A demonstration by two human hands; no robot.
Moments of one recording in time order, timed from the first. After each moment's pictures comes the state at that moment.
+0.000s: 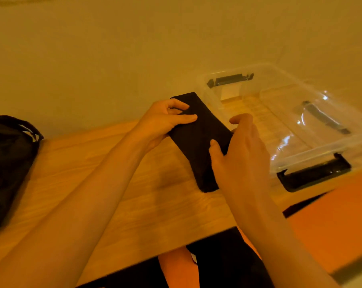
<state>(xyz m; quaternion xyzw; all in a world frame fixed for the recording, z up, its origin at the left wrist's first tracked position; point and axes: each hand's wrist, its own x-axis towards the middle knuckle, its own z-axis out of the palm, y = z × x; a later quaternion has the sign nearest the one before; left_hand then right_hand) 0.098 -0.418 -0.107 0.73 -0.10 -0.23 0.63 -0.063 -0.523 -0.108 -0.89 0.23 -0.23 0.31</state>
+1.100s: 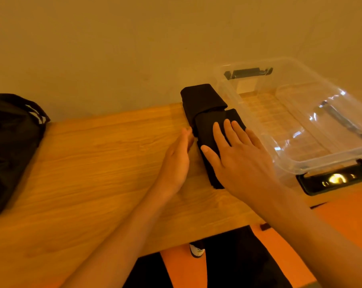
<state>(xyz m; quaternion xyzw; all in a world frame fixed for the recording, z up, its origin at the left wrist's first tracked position) 0.019 -0.405 -0.183 0.75 -0.08 -0.15 0.64 -0.040 -0.538 -0.151 -1.00 0.07 -0.04 -0.02</state>
